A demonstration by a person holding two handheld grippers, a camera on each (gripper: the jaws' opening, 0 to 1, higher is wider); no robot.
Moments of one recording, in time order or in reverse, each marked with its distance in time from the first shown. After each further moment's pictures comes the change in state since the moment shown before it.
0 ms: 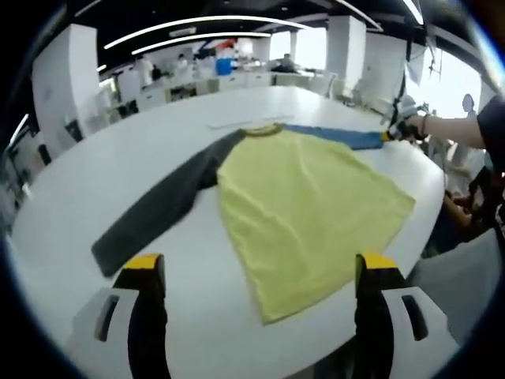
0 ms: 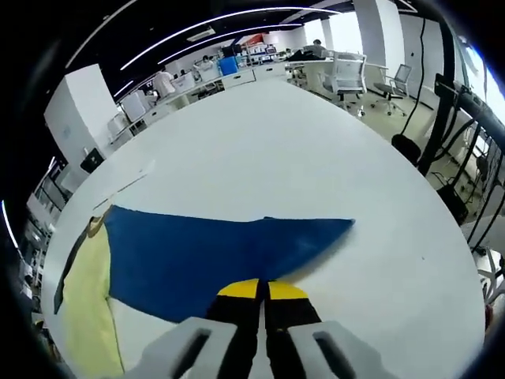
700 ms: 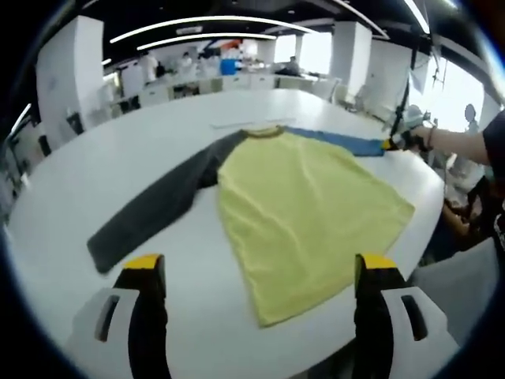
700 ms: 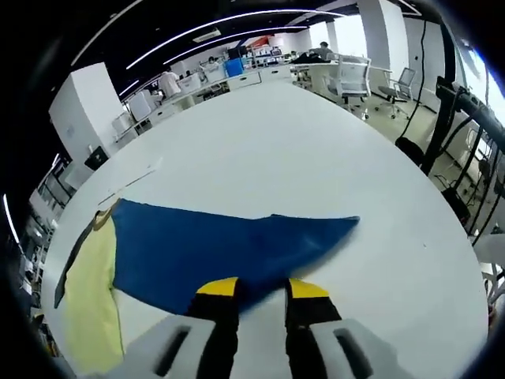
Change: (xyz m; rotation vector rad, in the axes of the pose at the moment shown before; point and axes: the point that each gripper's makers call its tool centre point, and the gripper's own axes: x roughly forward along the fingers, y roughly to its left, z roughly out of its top) left arm 0.000 -0.009 0.004 -0.029 -0.004 -0.008; right arm -0.001 -0.001 -0.009 0.002 -0.019 0.014
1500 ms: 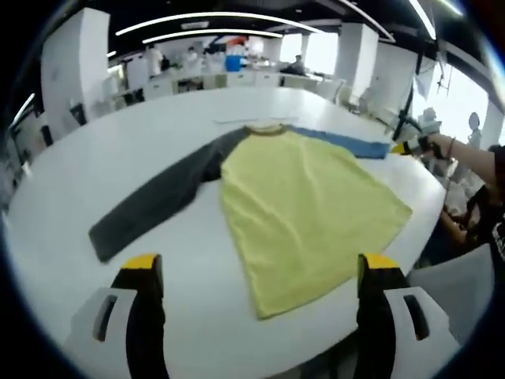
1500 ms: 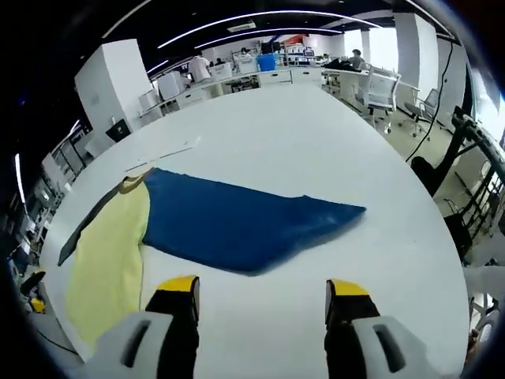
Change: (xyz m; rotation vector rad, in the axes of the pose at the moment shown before) left arm -0.005 0.006 -0.006 -0.059 -0.001 0.009; right arm -0.043 0.022 -0.023 -0.167 0.037 0.065
